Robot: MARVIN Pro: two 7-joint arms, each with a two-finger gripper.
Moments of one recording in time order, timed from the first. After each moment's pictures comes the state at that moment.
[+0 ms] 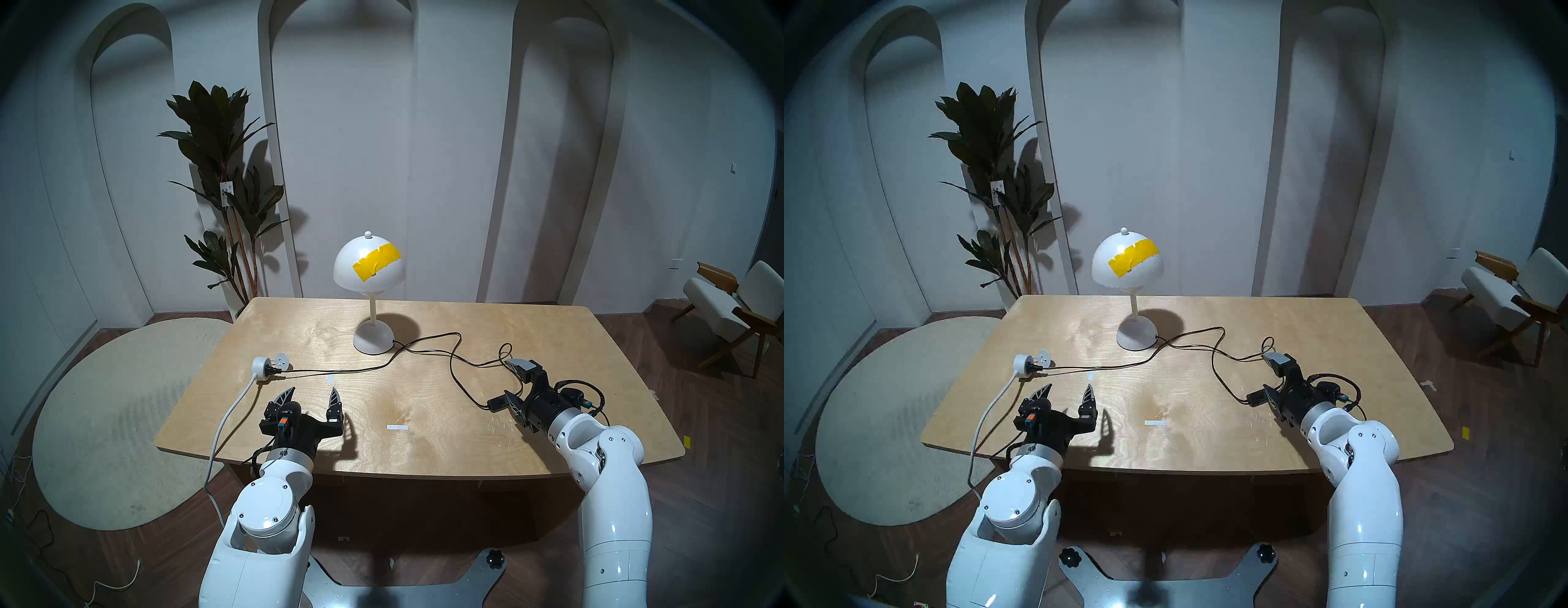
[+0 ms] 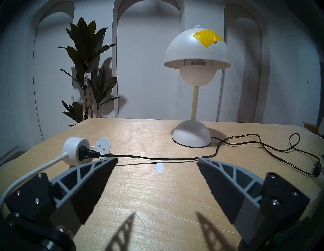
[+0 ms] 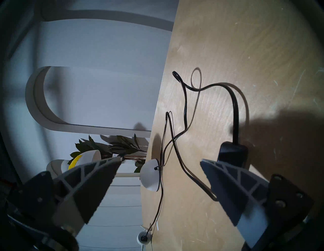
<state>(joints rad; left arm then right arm) 1.92 -1.58 -1.53 -1.79 0.00 -0.02 0.02 -1.66 -1.56 1.89 -1.66 1.45 0.65 -0.15</state>
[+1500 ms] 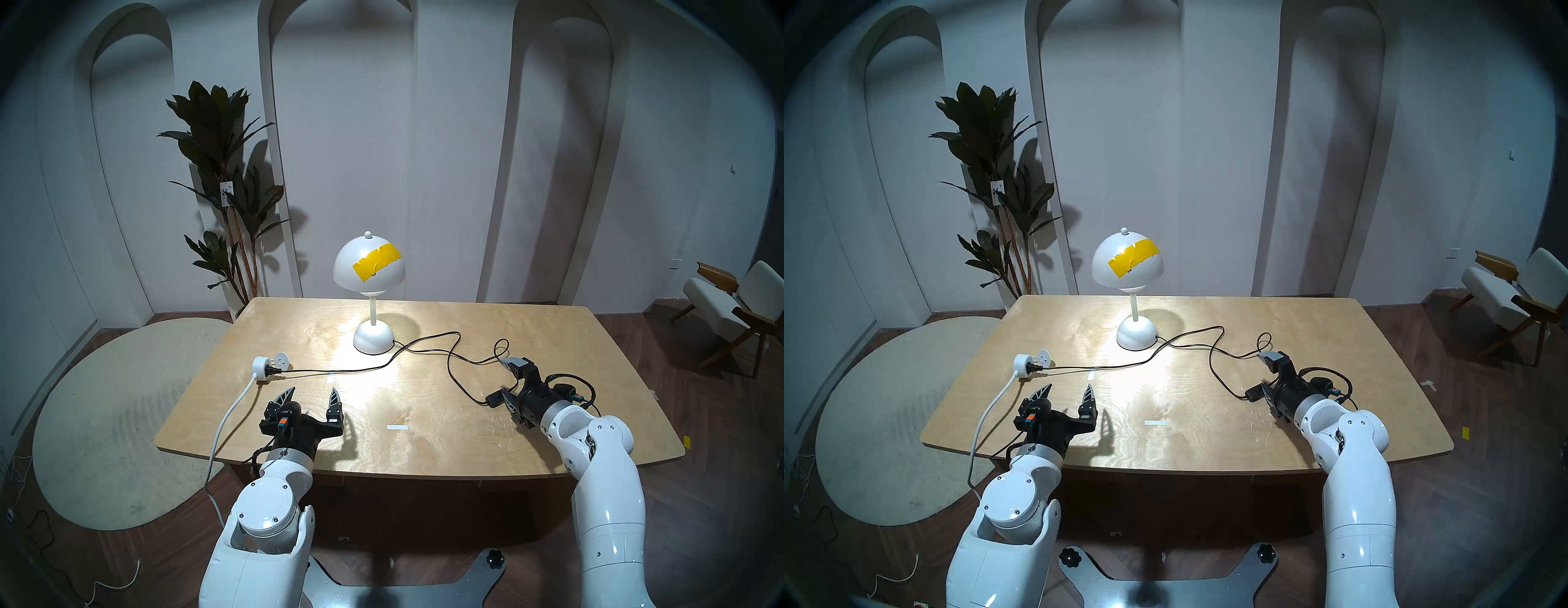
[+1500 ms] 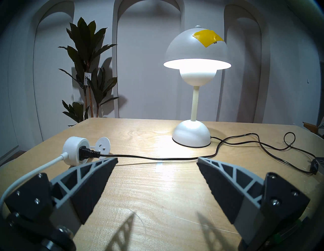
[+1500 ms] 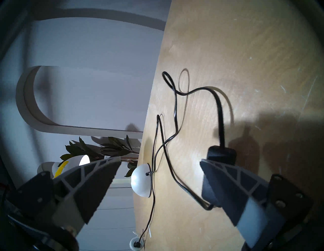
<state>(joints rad) 1.92 -1.58 -1.53 -1.79 0.00 -0.02 0.02 -1.60 -1.52 1.85 -1.62 1.45 0.63 -0.19</state>
